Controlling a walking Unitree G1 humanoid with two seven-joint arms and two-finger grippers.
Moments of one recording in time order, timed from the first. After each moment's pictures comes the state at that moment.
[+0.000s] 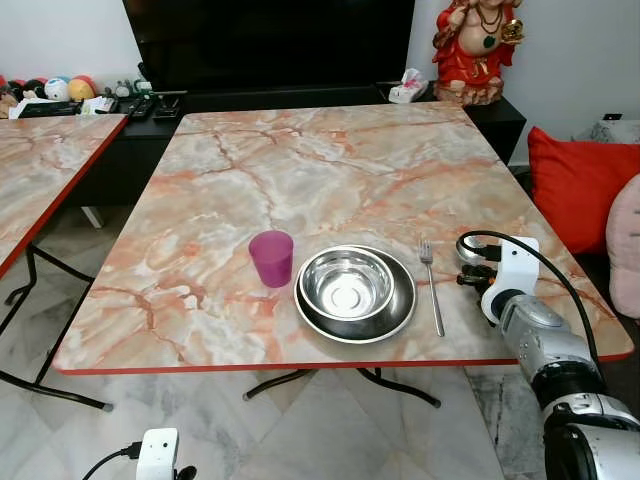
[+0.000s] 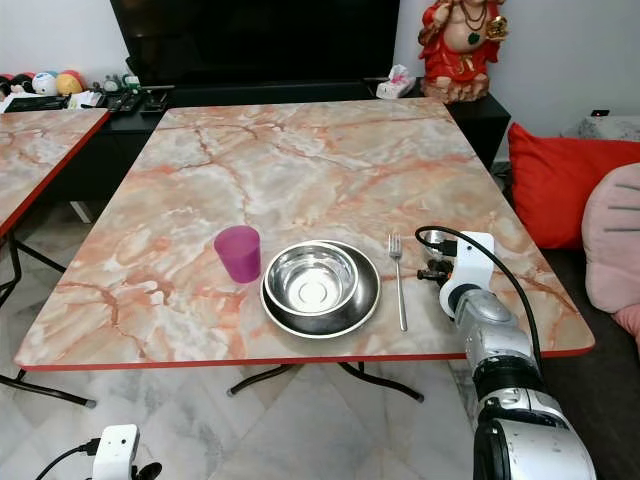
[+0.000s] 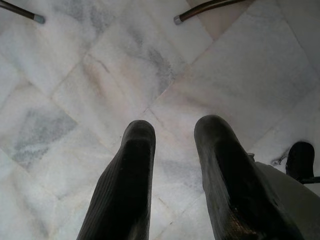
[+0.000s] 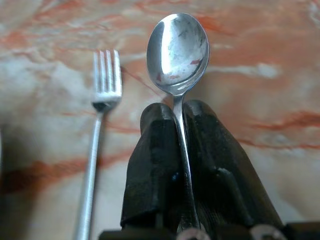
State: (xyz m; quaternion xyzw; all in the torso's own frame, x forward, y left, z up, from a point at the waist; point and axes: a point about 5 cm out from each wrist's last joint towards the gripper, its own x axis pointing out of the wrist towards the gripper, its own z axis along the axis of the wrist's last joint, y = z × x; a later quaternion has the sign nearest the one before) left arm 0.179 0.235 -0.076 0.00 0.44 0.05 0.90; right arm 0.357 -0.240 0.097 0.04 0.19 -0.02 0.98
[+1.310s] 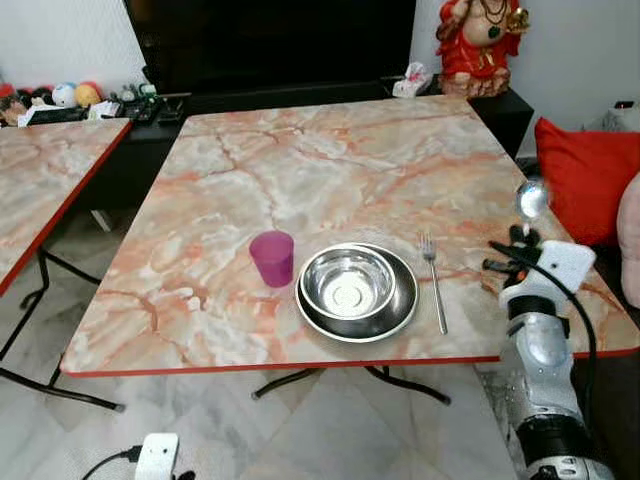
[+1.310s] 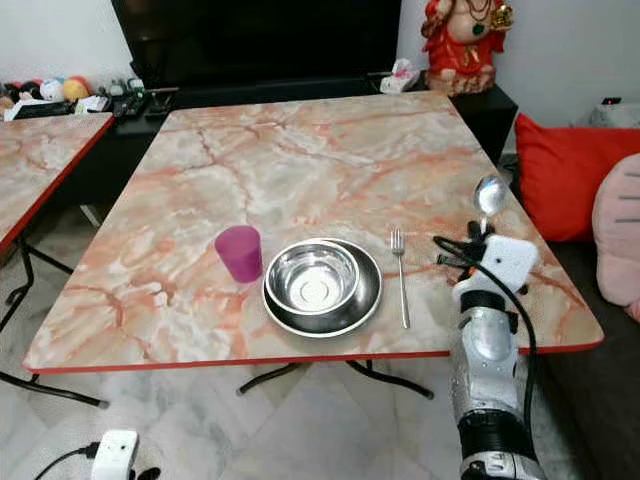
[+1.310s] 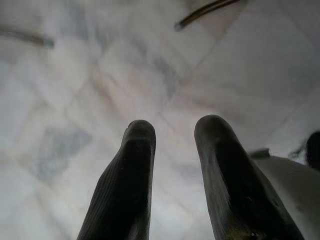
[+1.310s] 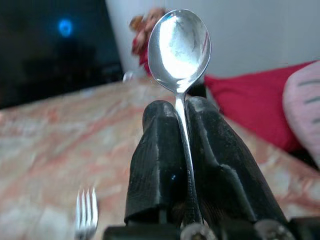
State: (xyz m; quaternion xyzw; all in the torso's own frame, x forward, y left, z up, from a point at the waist) left arm 0.178 0.238 -0.072 0.05 0.42 0.00 0.91; right arm 0.326 -0.244 0.133 0.01 -0.12 -0.15 0.98
